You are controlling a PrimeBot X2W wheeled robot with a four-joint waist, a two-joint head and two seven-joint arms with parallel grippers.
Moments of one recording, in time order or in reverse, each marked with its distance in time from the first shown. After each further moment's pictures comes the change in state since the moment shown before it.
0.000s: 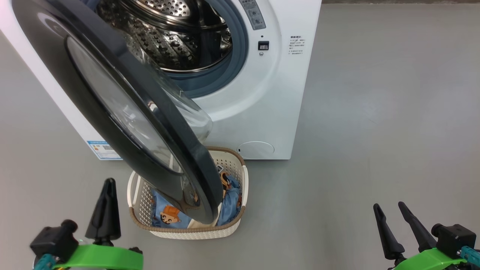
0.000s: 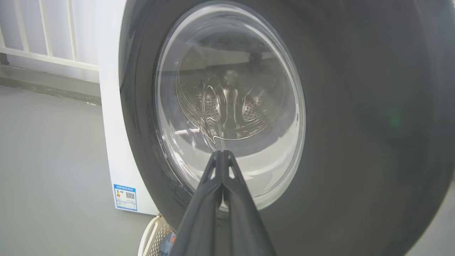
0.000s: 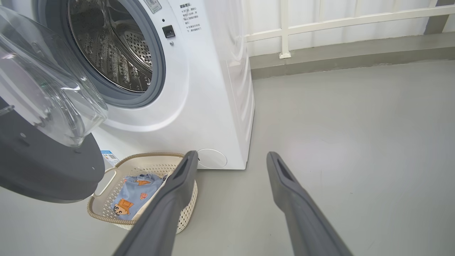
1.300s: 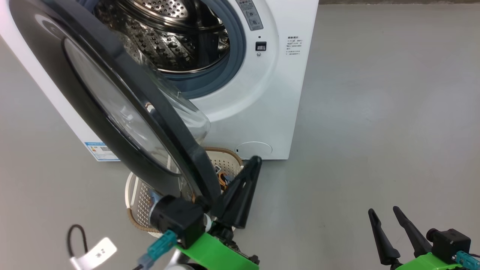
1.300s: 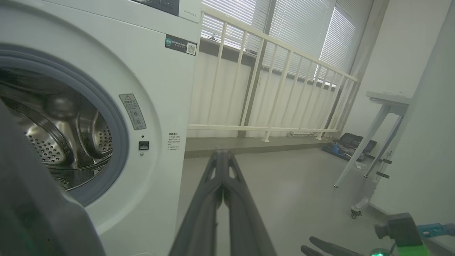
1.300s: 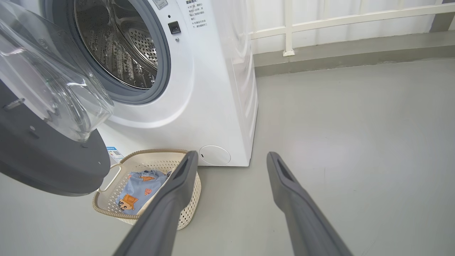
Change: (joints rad) left arm -0.174 0.009 -0.562 -0.301 -0.054 0.113 0.129; right arm 0.022 0.007 0.016 -0.018 -0.009 0.000 0.000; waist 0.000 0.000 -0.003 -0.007
